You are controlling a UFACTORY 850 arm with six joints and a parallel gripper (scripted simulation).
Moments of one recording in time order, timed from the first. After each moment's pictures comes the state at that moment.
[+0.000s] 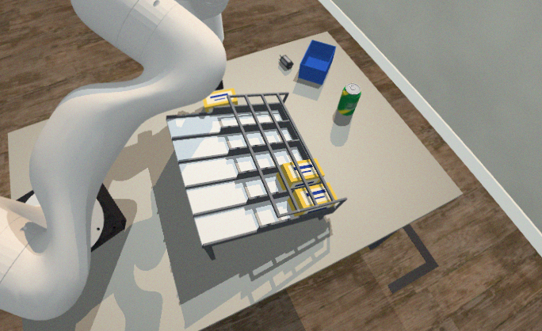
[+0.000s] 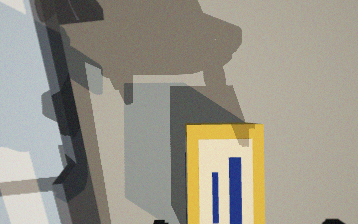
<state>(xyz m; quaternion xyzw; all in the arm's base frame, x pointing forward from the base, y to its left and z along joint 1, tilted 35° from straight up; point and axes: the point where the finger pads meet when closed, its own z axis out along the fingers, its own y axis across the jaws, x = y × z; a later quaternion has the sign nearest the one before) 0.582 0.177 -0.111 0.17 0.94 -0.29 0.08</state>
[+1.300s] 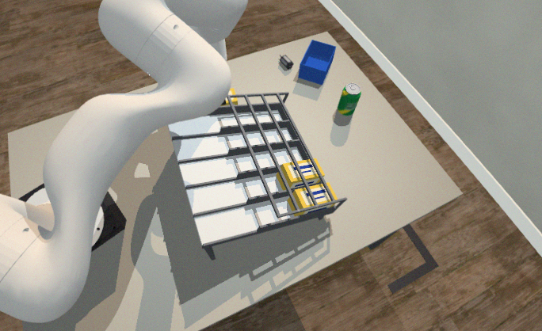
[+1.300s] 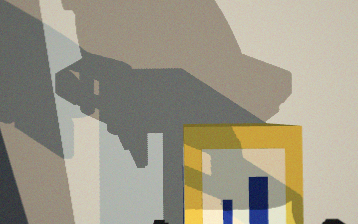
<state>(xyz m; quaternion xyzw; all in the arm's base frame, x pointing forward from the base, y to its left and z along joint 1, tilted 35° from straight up) 0.589 0.132 -0.180 0.17 0.94 -0.29 0.08</state>
